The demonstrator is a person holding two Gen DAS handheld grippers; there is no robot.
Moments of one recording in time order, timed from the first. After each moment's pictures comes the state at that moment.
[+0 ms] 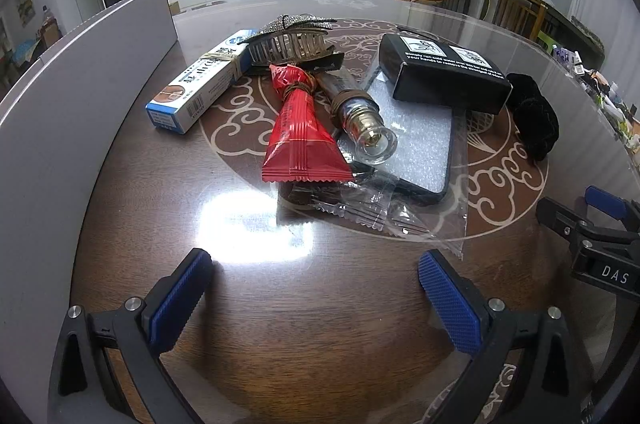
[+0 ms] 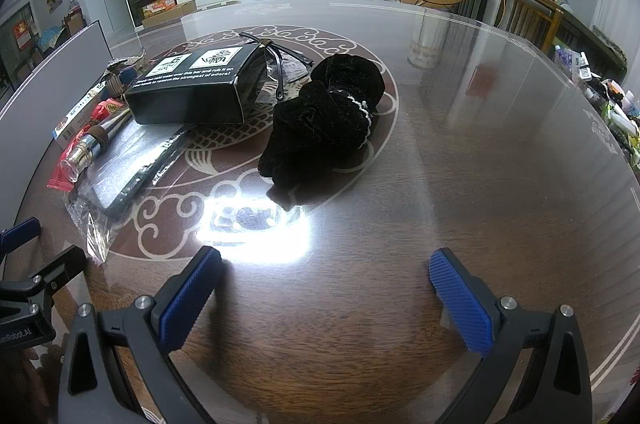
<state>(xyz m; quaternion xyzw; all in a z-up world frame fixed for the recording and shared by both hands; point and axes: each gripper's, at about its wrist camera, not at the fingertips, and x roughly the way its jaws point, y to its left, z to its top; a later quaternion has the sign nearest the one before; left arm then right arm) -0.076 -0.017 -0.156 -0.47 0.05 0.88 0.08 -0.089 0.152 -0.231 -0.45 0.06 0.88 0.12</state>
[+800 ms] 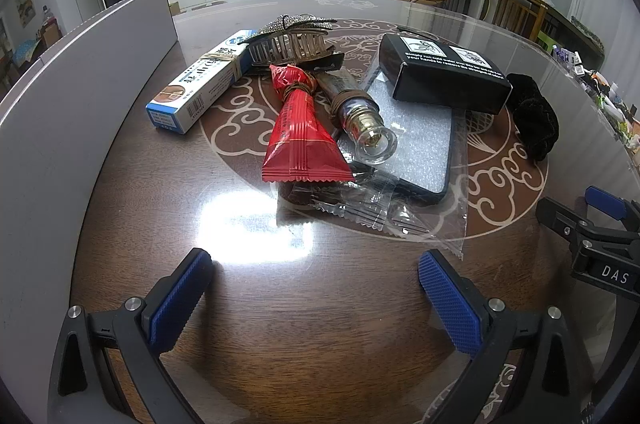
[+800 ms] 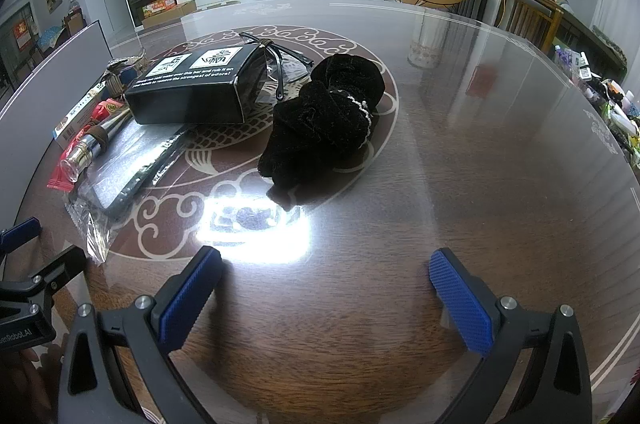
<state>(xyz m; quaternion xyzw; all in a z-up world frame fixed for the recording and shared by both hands) -0.073 -0.018 -0.157 -0.46 0.05 0.88 0.08 -0.089 0.154 -0.233 -0.45 0.06 0.88 0.12</state>
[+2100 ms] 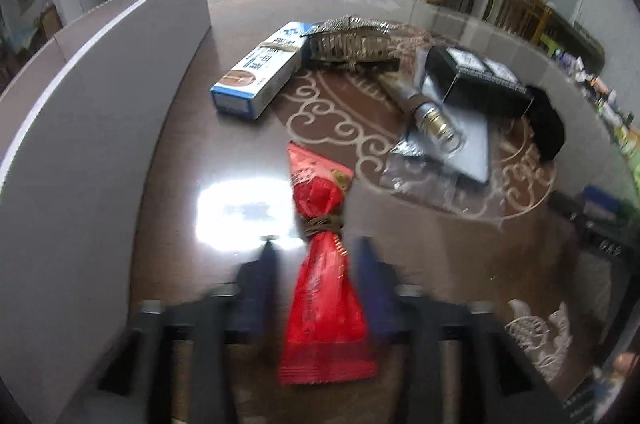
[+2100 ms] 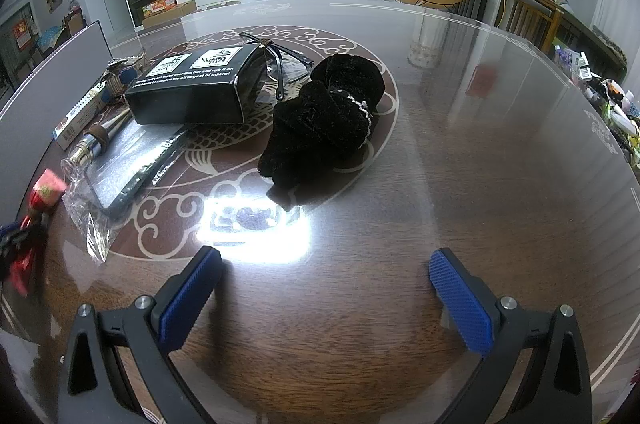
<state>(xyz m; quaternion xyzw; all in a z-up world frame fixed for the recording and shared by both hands) -0.080 -0.079 -0.142 -0.49 0.04 0.87 0.08 -0.090 0.154 -0.234 -0.45 0.06 0.88 0.12</state>
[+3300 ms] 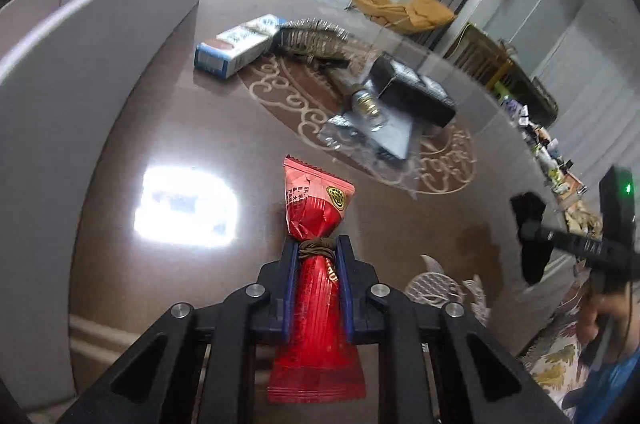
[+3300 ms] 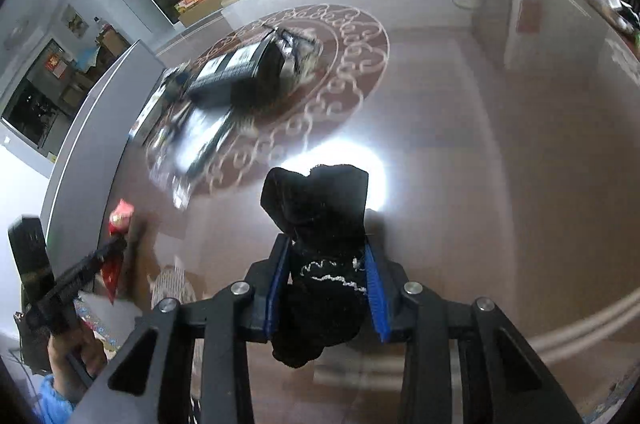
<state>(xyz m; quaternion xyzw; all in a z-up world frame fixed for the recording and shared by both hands) -0.023 -0.104 -0.138 -0.46 -0.11 0.86 0.18 -0.027 0.187 -0.177 -0.50 0.19 0.85 0.01</state>
